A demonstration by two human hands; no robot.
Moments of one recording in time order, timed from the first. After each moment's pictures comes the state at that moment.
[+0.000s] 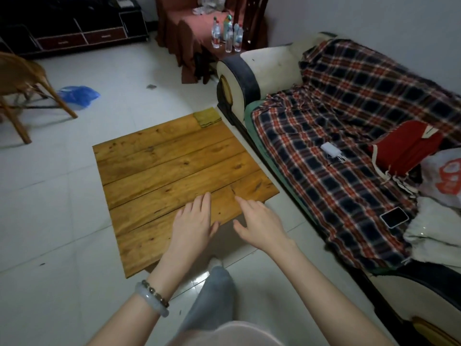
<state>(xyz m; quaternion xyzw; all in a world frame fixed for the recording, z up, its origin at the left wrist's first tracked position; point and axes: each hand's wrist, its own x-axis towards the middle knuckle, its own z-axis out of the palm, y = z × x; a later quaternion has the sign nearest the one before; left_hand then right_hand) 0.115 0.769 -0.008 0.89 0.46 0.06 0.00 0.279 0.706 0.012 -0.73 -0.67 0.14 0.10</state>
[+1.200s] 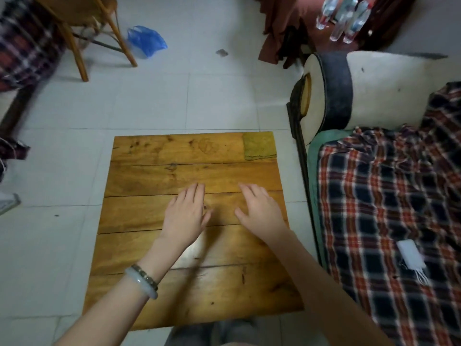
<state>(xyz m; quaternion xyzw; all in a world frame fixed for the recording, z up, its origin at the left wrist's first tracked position) 0.200 1.133 -0.062 0.78 0.63 0.03 0.04 0.392 1.149 -0.040 -0.59 -0.78 0.21 0.05</state>
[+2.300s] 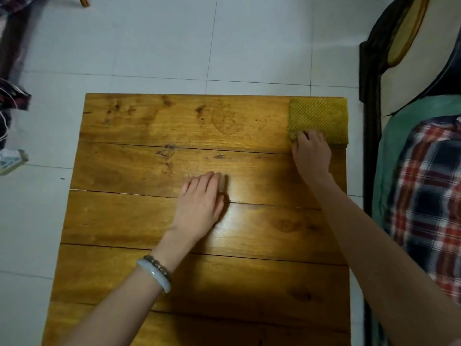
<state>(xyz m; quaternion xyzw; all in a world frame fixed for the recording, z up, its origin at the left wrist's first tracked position) 0.199 1.267 -0.281 0.75 0.66 -0.01 0.10 0.437 1.412 -0.353 -0.66 -0.74 0.06 0.09</state>
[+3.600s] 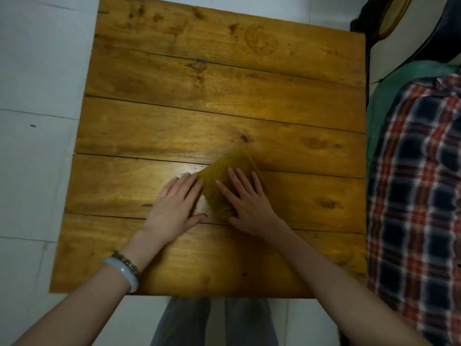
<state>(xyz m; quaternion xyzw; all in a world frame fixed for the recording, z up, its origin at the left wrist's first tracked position) 0.076 1.036 -0.336 0.79 0.58 -0.05 0.18 0.298 1.078 -0.361 -0.39 -0.90 0.15 -0.08</state>
